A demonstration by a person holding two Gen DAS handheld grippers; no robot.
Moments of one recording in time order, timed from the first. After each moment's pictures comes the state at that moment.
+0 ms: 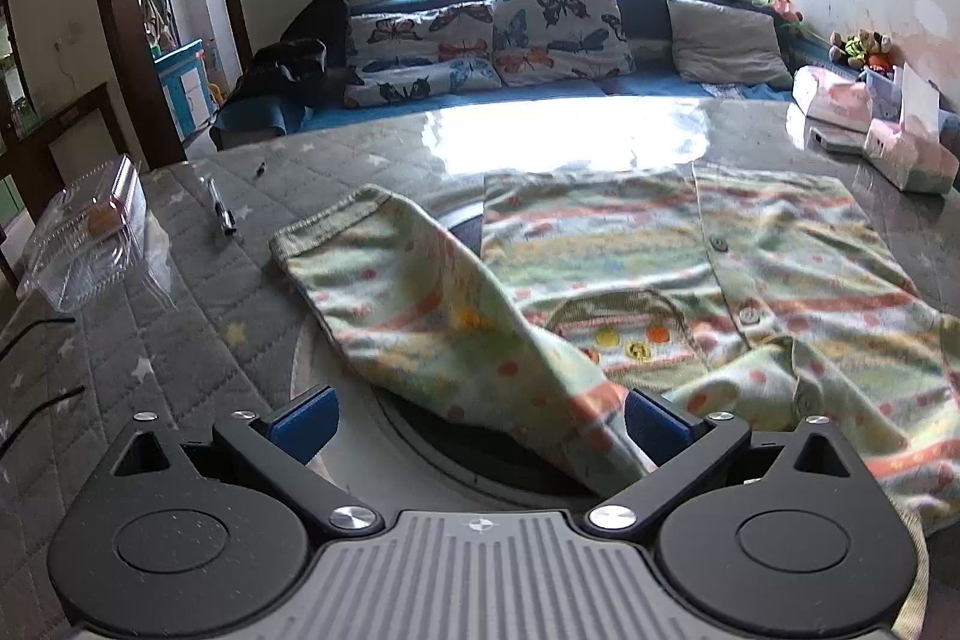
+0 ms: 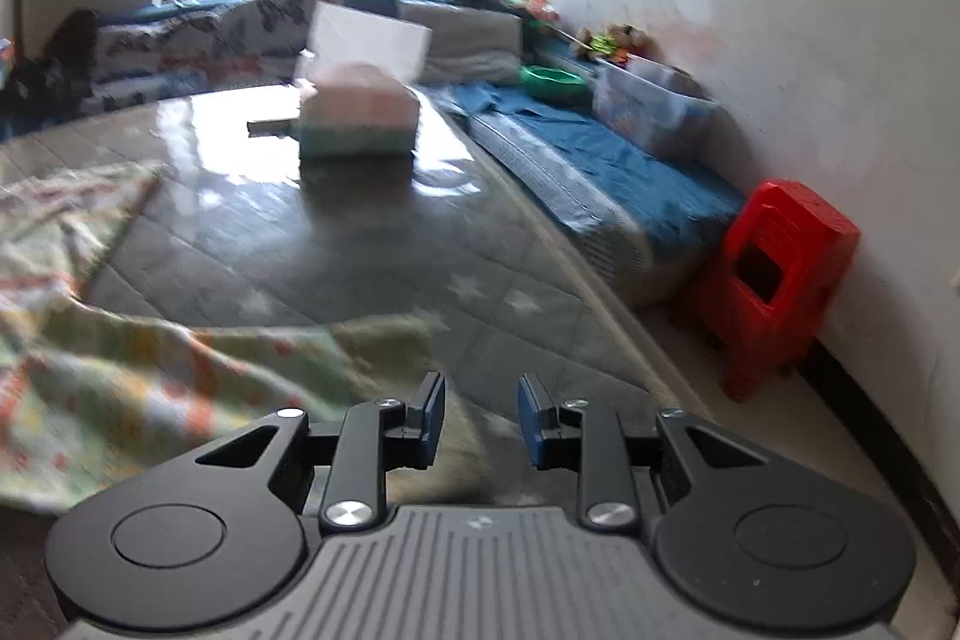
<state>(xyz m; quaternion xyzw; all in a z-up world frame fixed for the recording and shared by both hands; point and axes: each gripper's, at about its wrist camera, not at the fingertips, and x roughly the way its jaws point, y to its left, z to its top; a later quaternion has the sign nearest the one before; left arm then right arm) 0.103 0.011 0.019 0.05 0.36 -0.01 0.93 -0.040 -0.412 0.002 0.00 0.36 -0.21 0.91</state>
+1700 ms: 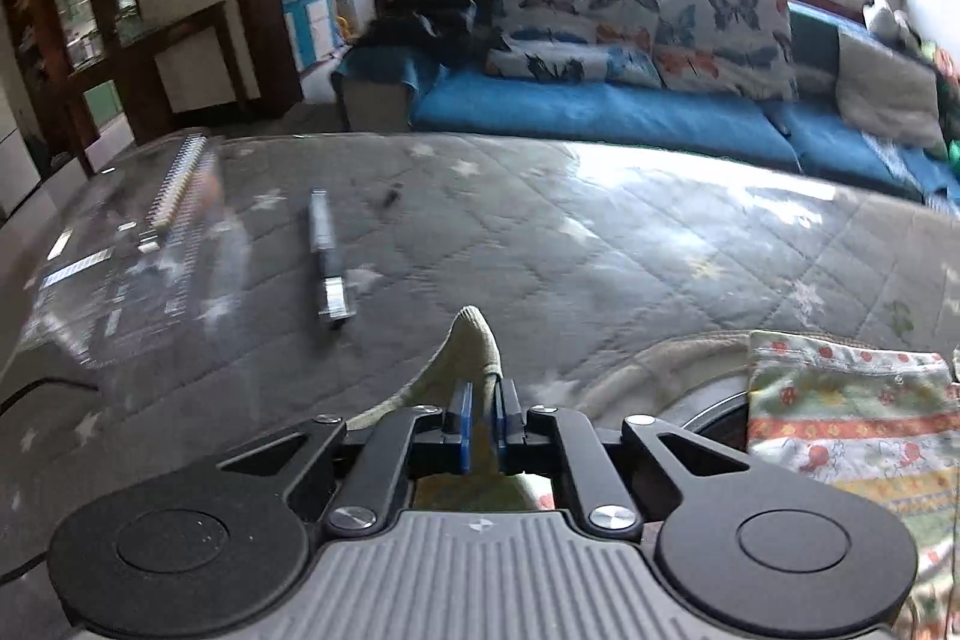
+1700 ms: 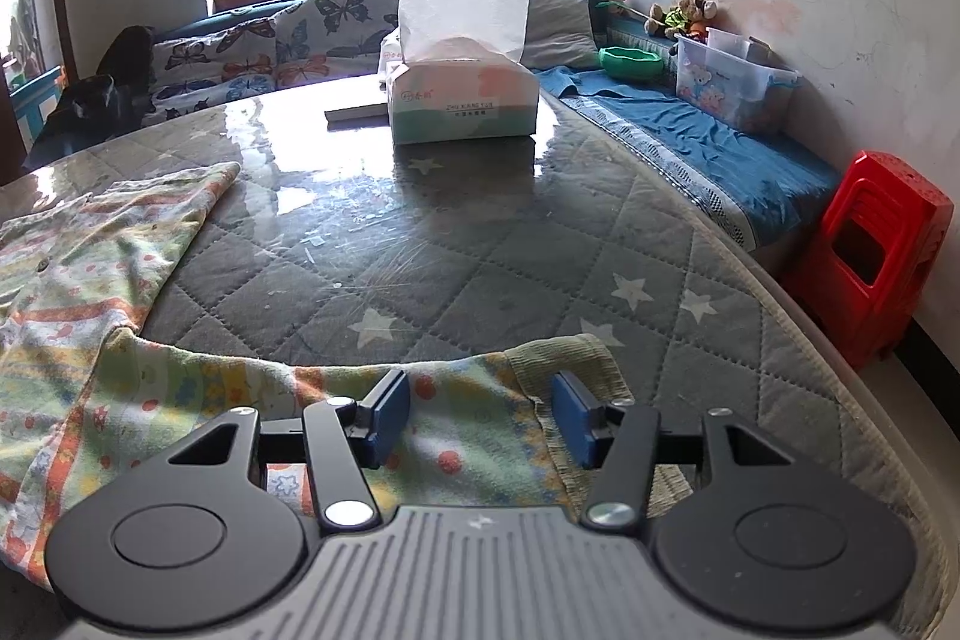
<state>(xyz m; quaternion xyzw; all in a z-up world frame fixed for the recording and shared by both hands) 0.253 0.106 0.022 -0.02 0.38 0.12 0.91 0.012 -0.394 -0.032 0.05 0.36 -0.15 0.92</state>
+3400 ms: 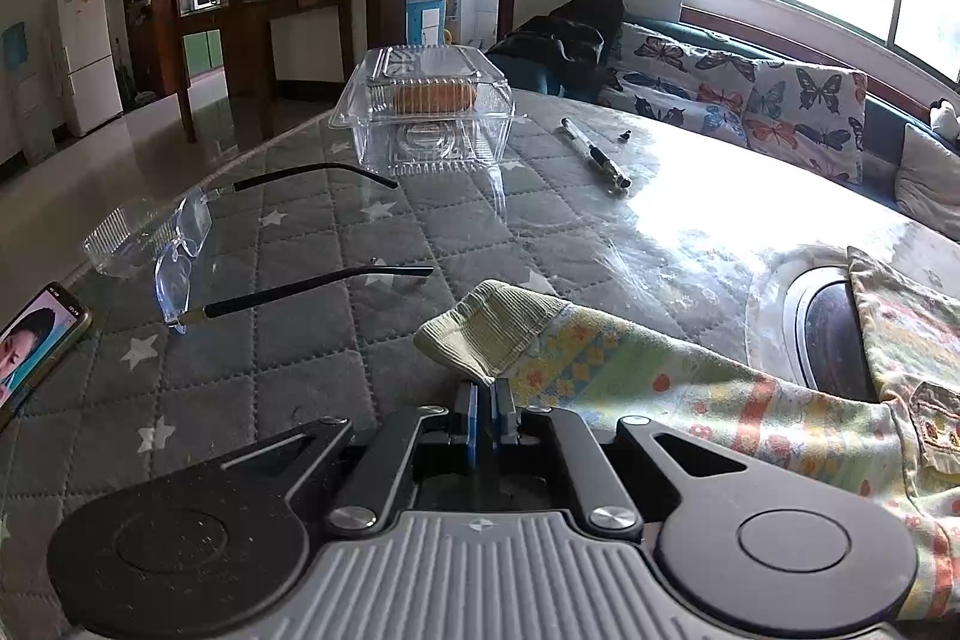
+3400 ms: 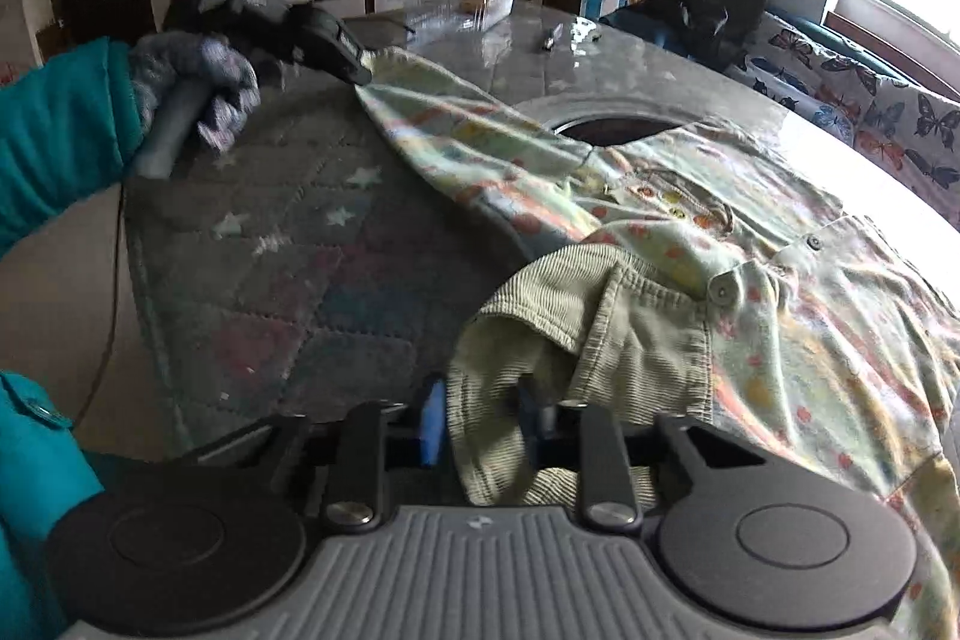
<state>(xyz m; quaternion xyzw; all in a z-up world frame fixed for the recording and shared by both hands) 0.069 0.197 0.003 -0.09 0.34 0.19 0.92 -0.026 -0.101 -0.016 -0.18 0.37 0.37 0.83</state>
